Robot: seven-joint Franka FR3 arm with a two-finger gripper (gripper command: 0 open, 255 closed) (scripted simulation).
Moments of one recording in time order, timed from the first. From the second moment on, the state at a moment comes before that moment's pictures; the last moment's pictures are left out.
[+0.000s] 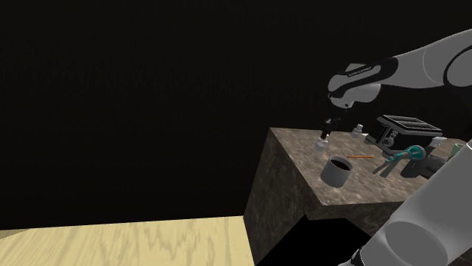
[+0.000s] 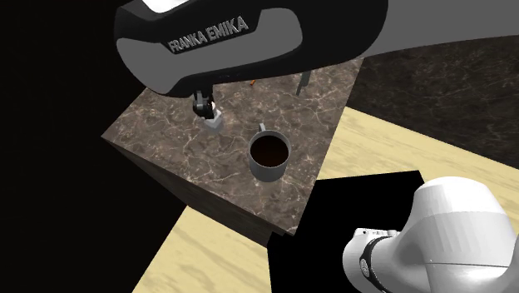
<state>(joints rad) -0.17 -0.05 -0.59 -2.16 -0.03 2.14 -0.73</state>
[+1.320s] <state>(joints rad) -0.17 -0.13 -0.57 -1.96 -0.07 1.87 -0.69</state>
